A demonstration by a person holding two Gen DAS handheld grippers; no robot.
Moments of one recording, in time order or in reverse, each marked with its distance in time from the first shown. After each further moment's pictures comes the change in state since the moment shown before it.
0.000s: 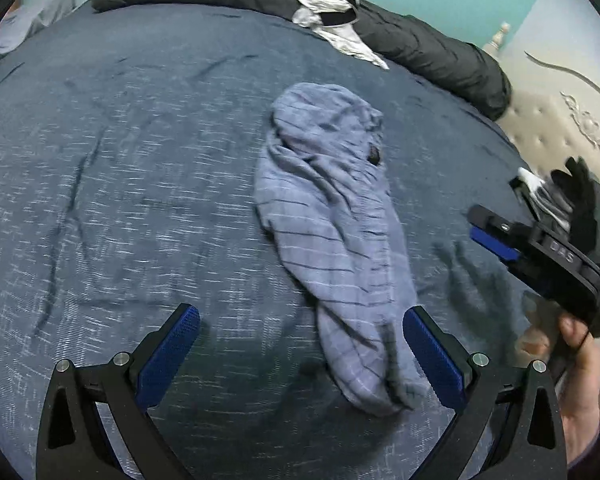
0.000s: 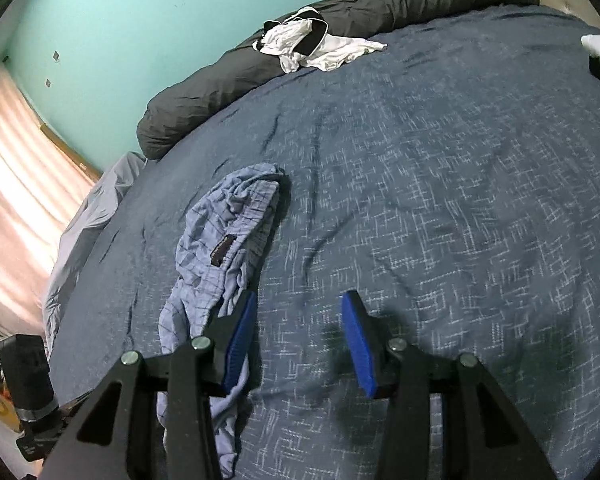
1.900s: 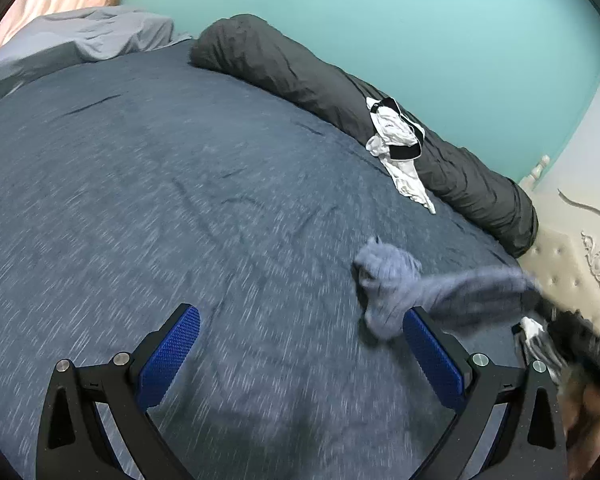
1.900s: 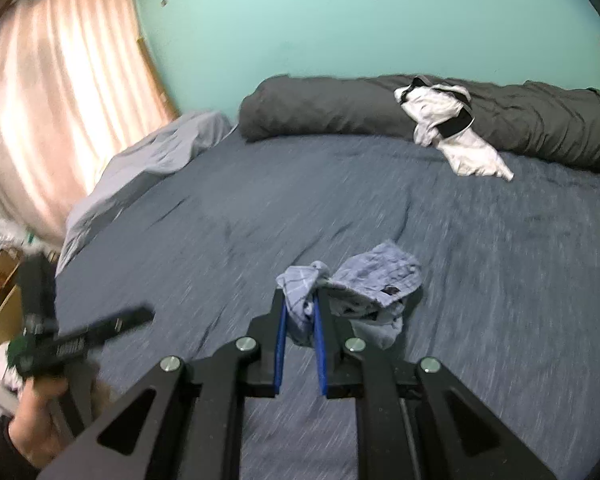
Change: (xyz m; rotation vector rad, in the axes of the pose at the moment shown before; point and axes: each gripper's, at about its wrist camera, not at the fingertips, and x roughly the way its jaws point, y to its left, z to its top) left arm -0.126 0.078 0.067 -0.295 -0.320 0.086; right arm -0.048 0.178 0.061 -0.471 0.011 0.084
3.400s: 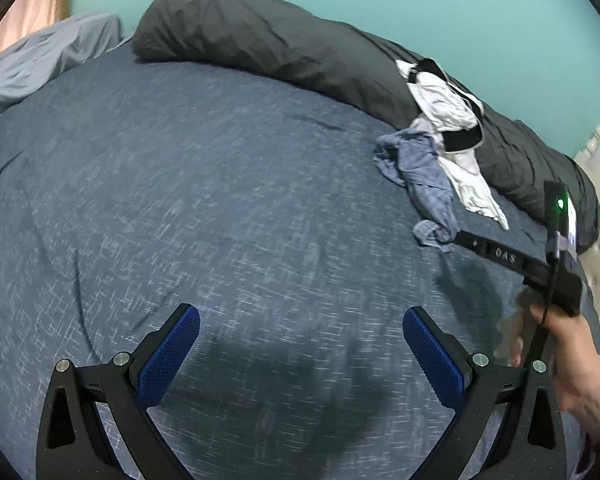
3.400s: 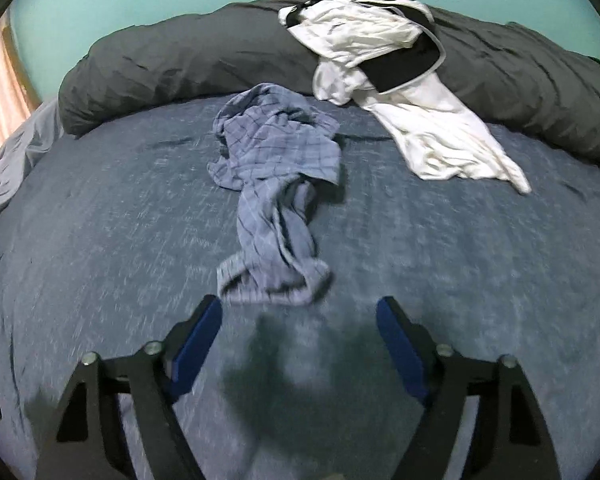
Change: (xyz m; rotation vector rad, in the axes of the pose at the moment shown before) left arm 0.294 -0.022 0.164 0.113 0.101 0.114; right arm 0.354 -0.214 0.176 0.129 0.158 -0.345
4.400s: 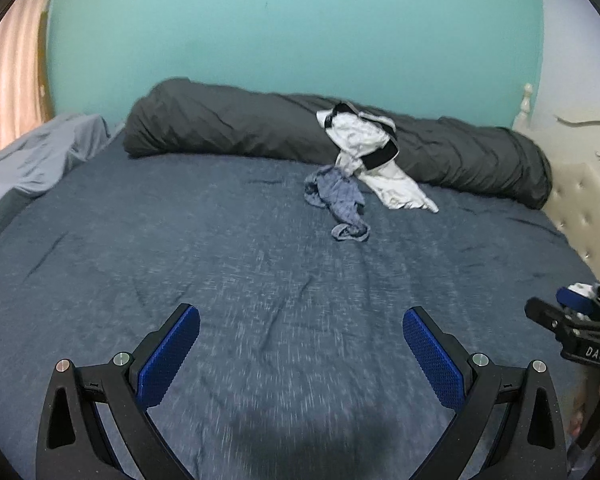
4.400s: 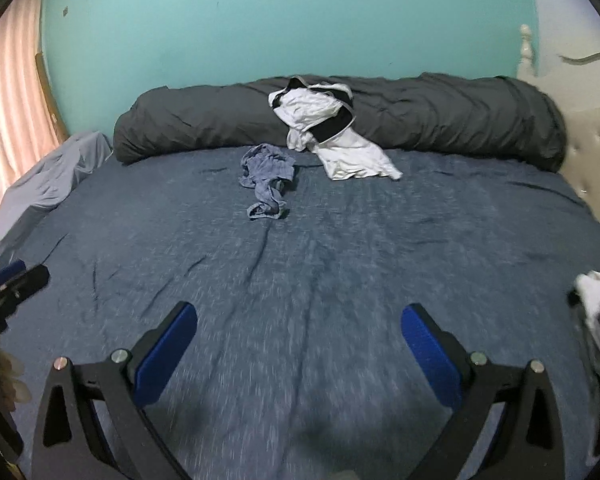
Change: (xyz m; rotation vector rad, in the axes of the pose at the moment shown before) left arm -0.168 -0.086 -0.068 0.252 -0.171 0.012; right arm -0.286 -0.033 -0.170 0.040 -0.182 -0.017
